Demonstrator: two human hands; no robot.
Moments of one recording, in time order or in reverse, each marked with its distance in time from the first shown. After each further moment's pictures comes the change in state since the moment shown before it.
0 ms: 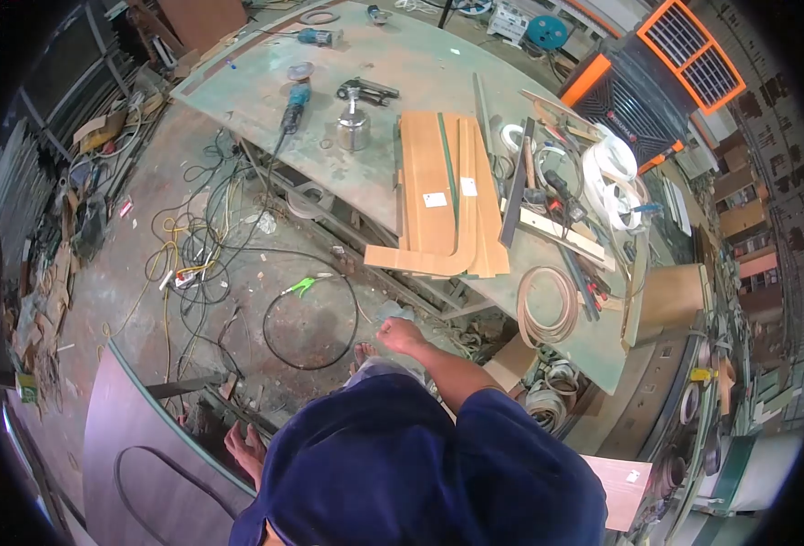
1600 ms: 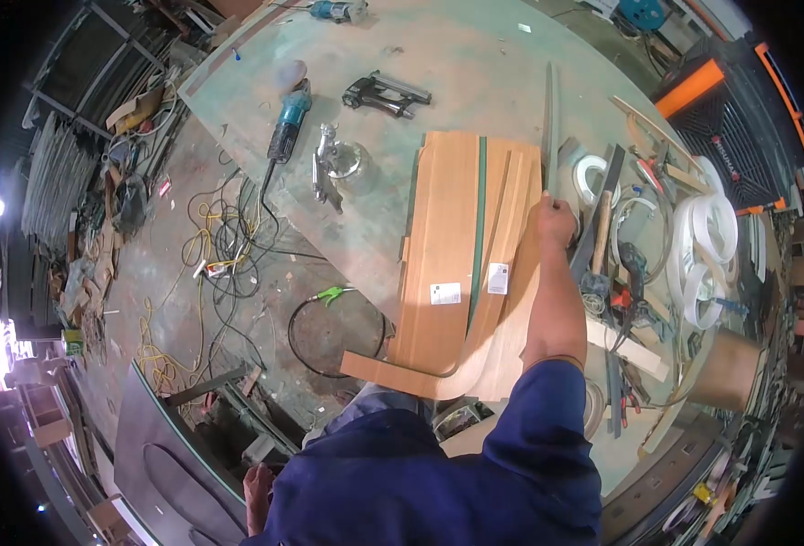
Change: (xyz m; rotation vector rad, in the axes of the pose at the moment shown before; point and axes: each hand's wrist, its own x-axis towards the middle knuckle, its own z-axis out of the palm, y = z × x) left_hand 0.010 0.164 0.024 -0.442 -0.349 -0.843; right_hand 0.368 0.209 -0.431 0.345 0.950 0.291
